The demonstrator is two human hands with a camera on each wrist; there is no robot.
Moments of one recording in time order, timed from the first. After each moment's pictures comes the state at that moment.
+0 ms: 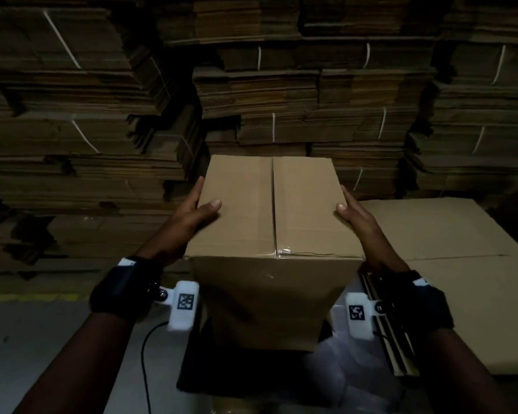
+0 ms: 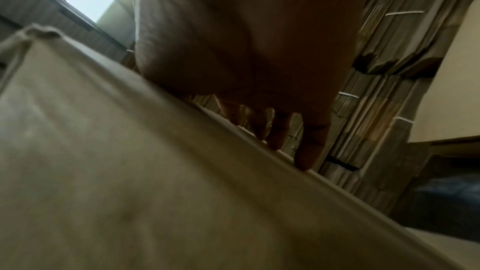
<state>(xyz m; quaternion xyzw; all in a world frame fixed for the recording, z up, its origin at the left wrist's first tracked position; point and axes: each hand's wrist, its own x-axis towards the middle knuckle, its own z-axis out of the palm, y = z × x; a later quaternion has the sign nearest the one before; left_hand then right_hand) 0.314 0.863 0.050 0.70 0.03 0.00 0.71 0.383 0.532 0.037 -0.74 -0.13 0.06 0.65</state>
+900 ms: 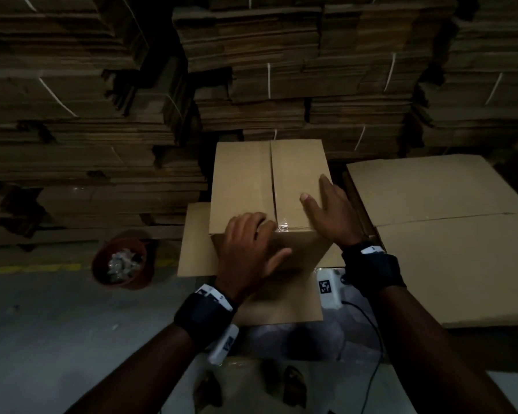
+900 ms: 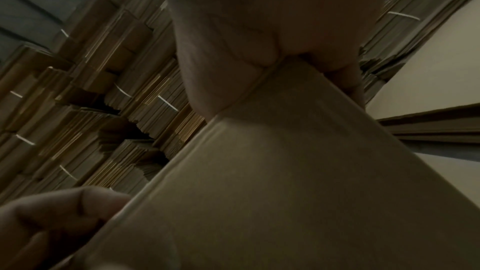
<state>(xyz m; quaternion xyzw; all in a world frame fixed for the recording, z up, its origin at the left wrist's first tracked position) 0.296 0.758 -0.086 0.95 -0.12 0.24 0.14 0.400 0.563 -0.050 -0.93 -0.03 0.02 0.38</state>
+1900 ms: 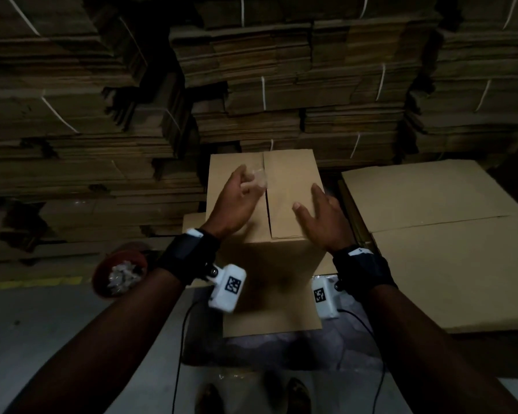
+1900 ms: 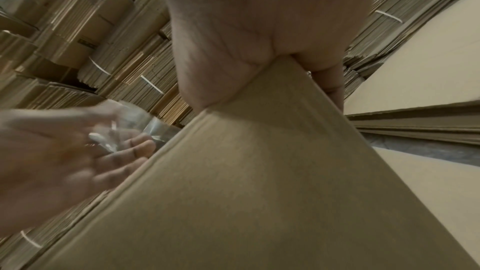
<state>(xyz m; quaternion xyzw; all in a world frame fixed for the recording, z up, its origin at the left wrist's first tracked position) 0.379 0.781 -0.008 0.77 0.04 0.02 0.64 0.400 0.564 -0.049 -0.93 -0.02 0.03 0.36</state>
